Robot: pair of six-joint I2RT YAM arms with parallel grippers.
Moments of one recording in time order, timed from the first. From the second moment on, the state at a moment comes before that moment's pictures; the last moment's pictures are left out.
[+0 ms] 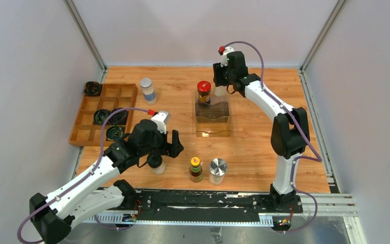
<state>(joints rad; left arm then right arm) -0.72 0.83 0.69 -0.47 0.01 -0.41 0.40 1.92 1.68 -0.25 -0.02 0.03</state>
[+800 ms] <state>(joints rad) -0.72 0.87 0.67 -0.45 0.01 -0.39 0.40 2.02 1.63 -0.19 -0.03 0.04</state>
